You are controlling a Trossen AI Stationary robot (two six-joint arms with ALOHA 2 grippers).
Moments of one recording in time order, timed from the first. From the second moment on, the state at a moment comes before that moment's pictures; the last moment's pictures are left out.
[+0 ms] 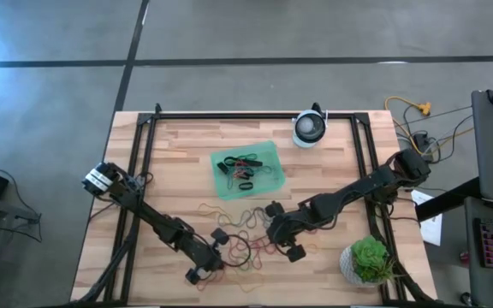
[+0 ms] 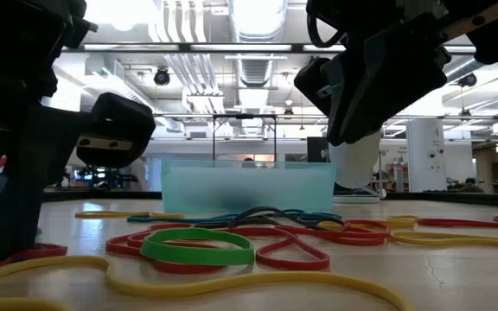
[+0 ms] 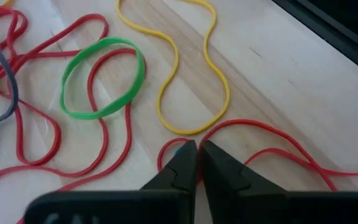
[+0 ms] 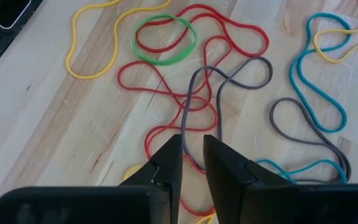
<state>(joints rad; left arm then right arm) -0.60 1.79 0.76 0.28 -0.02 0.02 0.37 1.73 1.05 -0.25 -0.05 0.00</state>
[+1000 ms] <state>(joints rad) -0.59 1.50 0.76 0.18 -0.39 0.28 0.37 1.74 1.04 -0.25 -0.05 0.00</state>
